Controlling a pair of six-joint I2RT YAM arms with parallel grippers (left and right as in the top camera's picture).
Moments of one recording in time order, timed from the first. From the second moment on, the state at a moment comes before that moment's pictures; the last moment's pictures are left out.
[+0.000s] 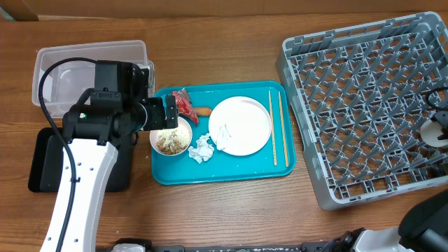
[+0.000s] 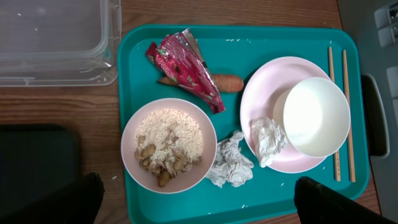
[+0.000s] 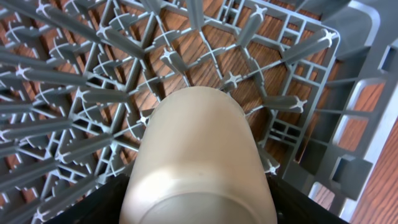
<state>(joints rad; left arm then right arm) -0.09 1.34 1.31 -1.02 0.16 -0.18 -0.67 1.65 1.42 -0.97 0.10 0.33</state>
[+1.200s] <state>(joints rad) -0.09 1.34 1.31 -1.03 0.18 -0.18 0.20 1.59 1.42 -0.93 -0.29 0.12</state>
